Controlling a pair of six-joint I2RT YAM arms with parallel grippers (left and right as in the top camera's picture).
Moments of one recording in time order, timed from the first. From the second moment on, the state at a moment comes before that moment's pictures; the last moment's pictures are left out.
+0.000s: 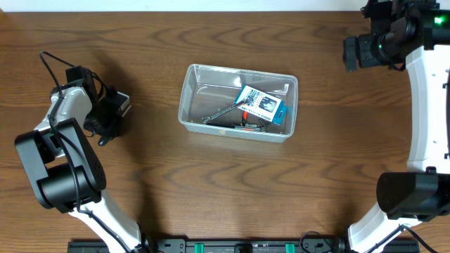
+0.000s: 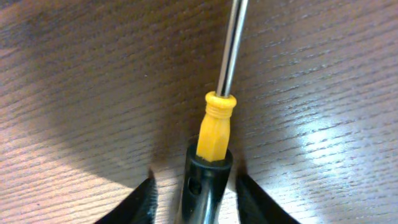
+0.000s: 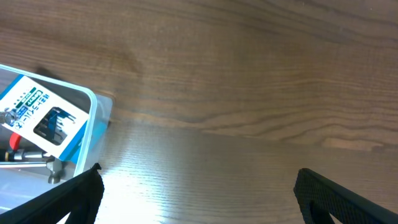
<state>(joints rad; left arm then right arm) 0.34 1.99 1.29 -0.82 -0.02 0.74 -0.05 1.86 2.08 -1.35 -0.01 -0.17</state>
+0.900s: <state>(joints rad) 0.34 1.99 1.29 -0.82 -0.04 0.74 -0.05 1.86 2.08 -1.35 -0.01 -0.17</state>
